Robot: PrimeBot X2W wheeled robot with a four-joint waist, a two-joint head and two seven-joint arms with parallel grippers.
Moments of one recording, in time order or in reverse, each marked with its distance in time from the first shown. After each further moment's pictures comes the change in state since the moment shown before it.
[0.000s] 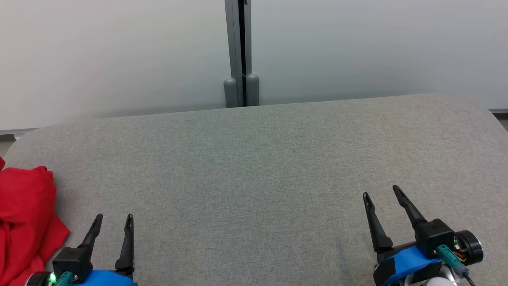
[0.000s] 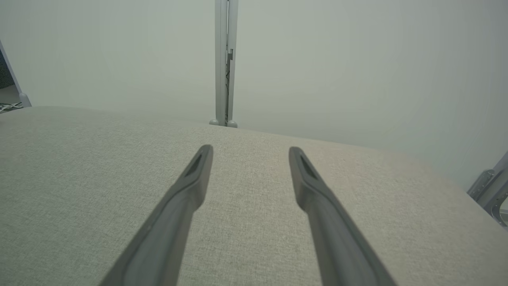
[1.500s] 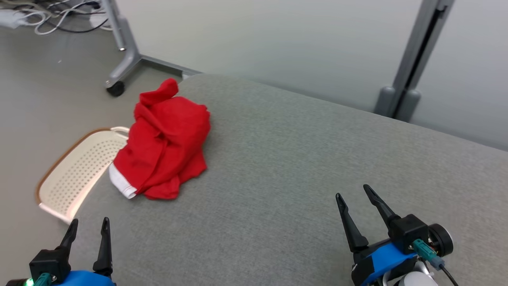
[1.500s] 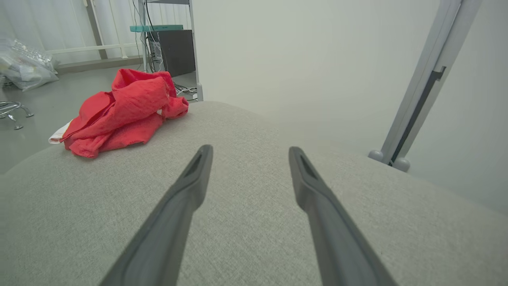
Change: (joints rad) left arm -0.020 0.037 0.057 0.082 0.011 0.000 -0.015; right arm -0.061 -0.001 0.119 0.077 0.049 0.000 -0.014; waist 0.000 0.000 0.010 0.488
